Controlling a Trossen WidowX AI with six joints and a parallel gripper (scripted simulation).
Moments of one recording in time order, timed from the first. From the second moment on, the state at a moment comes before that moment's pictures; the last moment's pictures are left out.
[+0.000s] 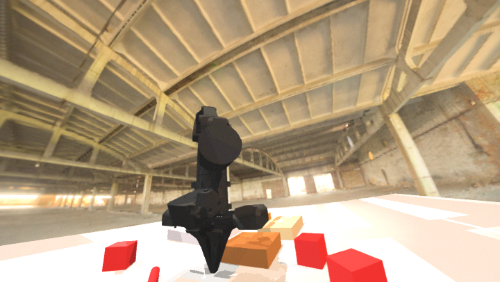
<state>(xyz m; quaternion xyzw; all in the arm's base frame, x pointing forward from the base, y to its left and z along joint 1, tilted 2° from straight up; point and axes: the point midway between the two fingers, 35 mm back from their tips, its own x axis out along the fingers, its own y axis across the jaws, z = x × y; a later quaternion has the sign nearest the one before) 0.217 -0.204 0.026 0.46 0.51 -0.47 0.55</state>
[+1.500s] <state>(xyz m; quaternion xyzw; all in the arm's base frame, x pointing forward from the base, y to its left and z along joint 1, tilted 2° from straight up) 0.211 -0.183 0.026 0.49 0.48 -0.50 0.53</state>
